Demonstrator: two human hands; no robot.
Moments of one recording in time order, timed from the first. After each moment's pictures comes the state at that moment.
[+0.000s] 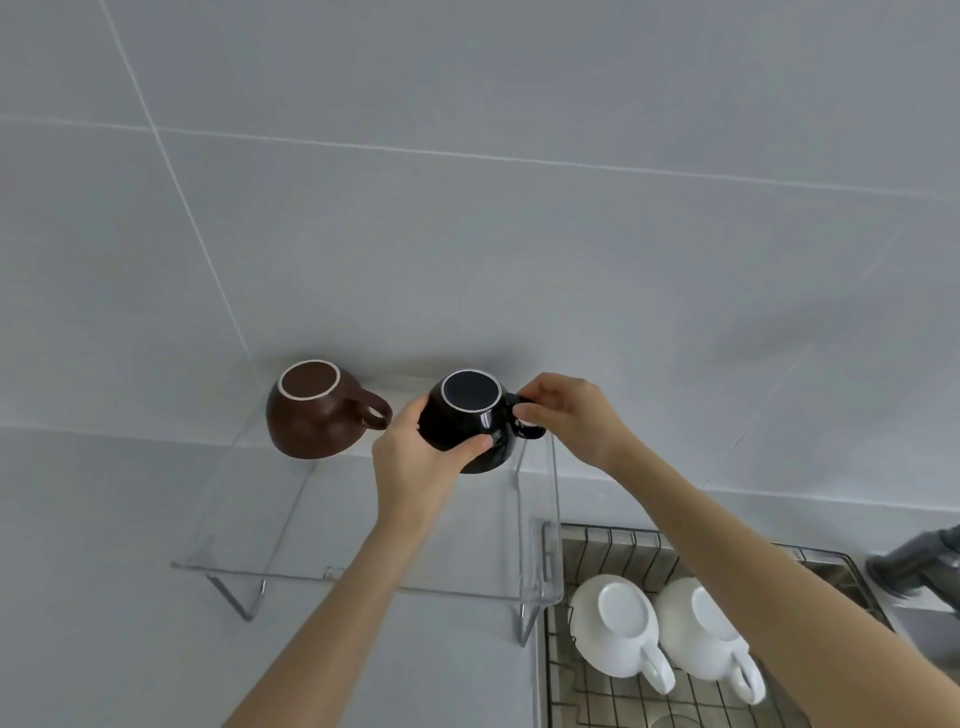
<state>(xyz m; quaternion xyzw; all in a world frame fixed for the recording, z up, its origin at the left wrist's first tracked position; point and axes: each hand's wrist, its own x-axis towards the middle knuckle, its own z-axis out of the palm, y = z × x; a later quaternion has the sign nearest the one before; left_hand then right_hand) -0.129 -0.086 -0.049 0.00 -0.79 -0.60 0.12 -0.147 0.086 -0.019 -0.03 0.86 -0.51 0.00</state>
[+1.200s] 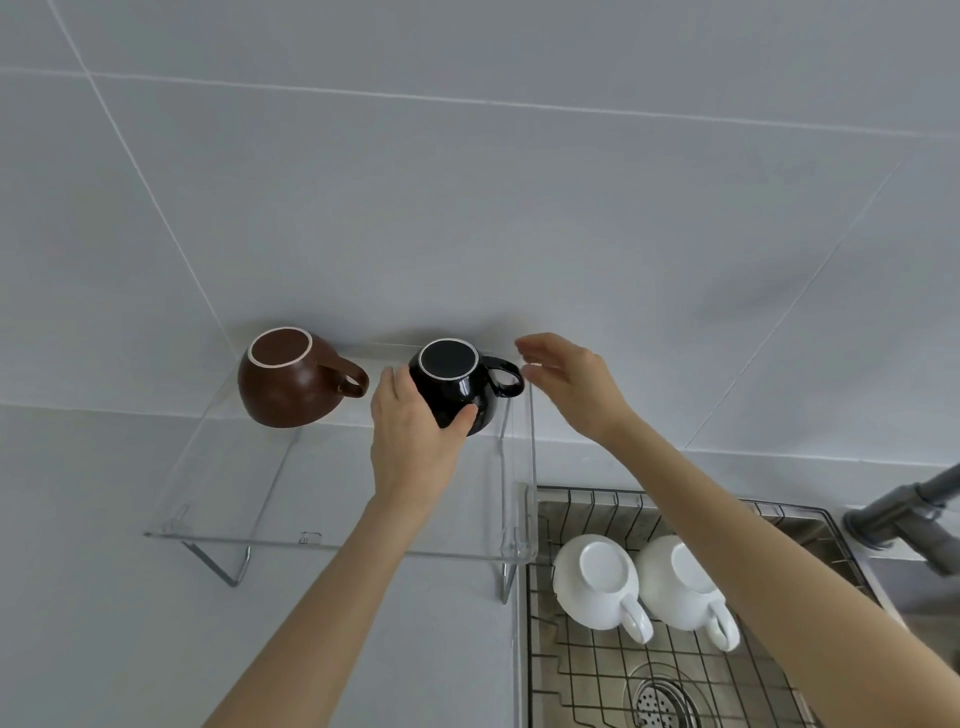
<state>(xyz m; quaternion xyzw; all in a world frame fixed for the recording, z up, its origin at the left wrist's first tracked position) -0.122 -0.064 -0.053 0.03 -0.90 -0.41 0.13 -0.140 0.103 -0.030 -0.04 0.88 -0.46 -0.06</state>
